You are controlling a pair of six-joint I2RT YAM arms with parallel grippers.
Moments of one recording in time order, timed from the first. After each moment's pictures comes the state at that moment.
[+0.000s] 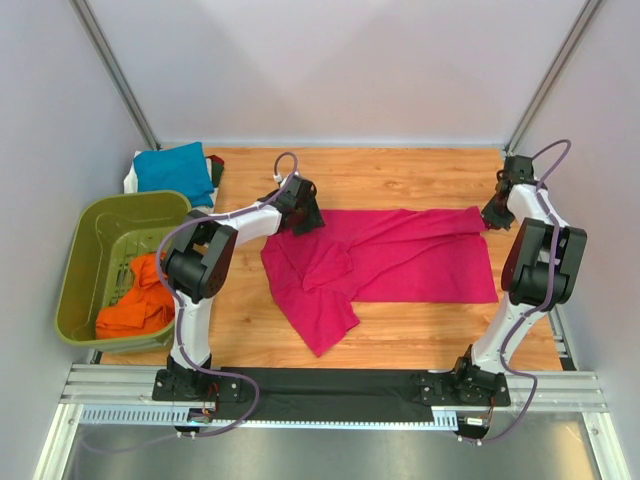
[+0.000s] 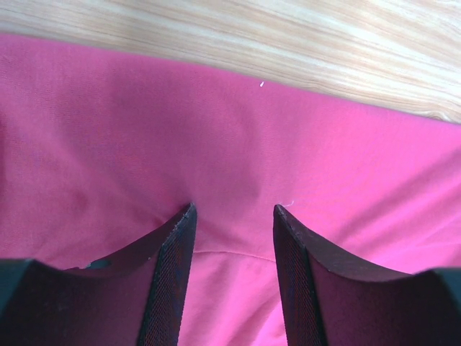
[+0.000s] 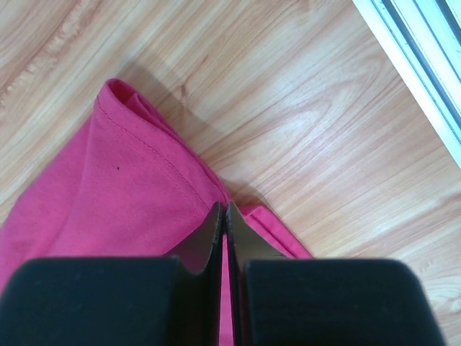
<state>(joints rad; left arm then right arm) -0.52 2.05 1.37 -0.18 -0.04 -0.80 -0.28 1.91 1.43 -0.60 0.16 0.44</state>
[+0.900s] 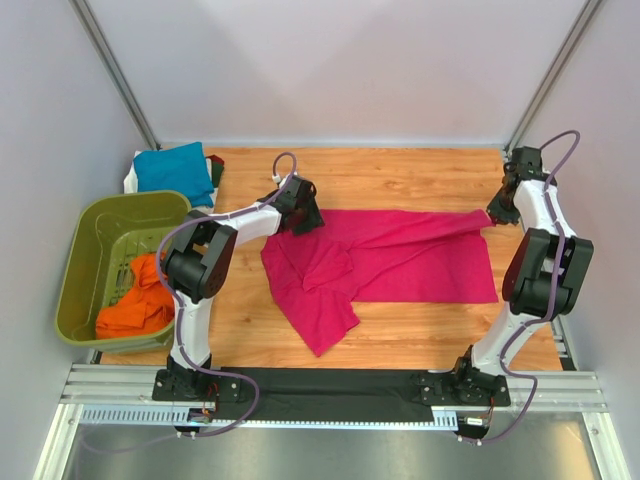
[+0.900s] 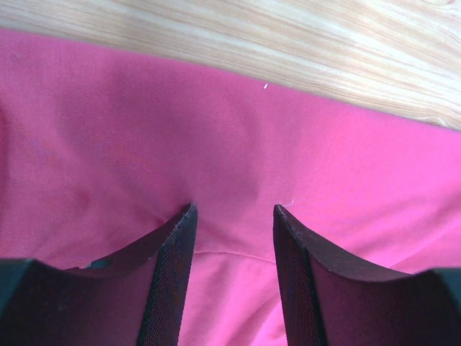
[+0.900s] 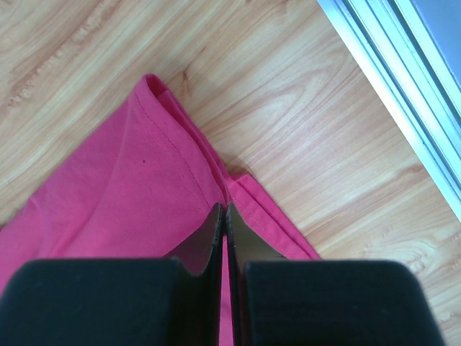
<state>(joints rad) -0.52 2.05 1.36 -0.17 -0.05 -0.82 -0.28 1.83 1.48 -0.72 0.17 0.40</state>
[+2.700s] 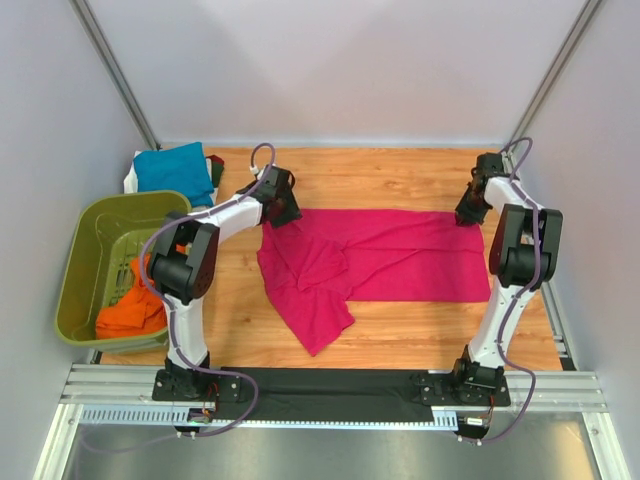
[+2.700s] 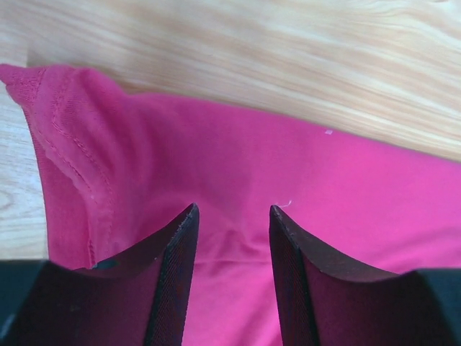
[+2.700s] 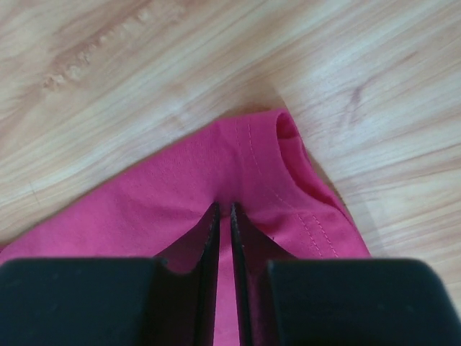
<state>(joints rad) -0.41 1.97 1.36 -0.27 -0.09 -0.72 -0.17 2.10 1.56 -0.62 0.03 0.41</state>
